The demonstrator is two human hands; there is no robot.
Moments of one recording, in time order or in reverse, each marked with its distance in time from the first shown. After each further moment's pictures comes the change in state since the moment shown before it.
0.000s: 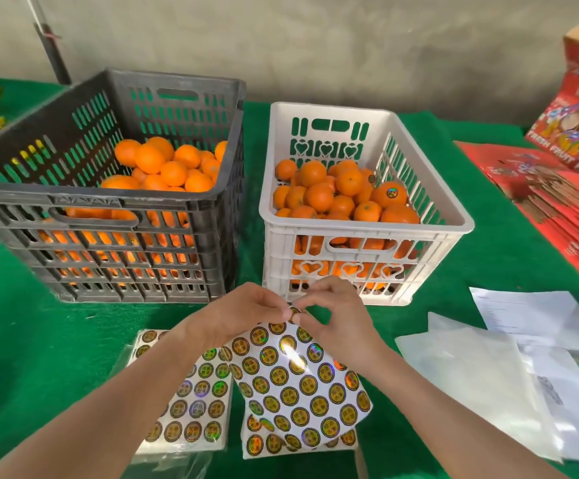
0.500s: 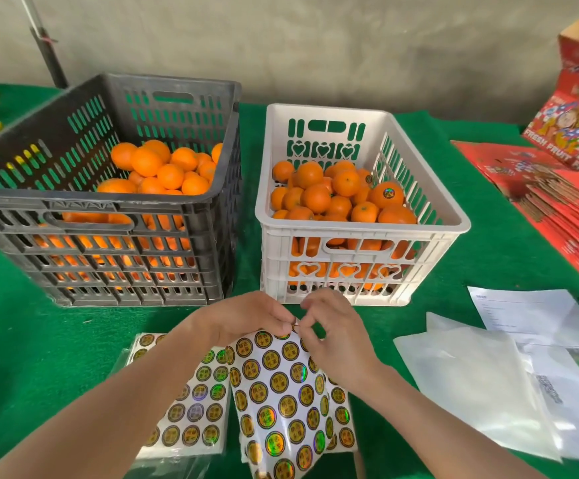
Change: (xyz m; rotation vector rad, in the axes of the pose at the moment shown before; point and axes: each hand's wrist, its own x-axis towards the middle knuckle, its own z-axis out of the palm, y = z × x) left_hand 0.012 0.003 0.001 0.072 -0.181 -0.103; right_hand -0.015 0.010 0.014 -0.059 0.155 -0.202
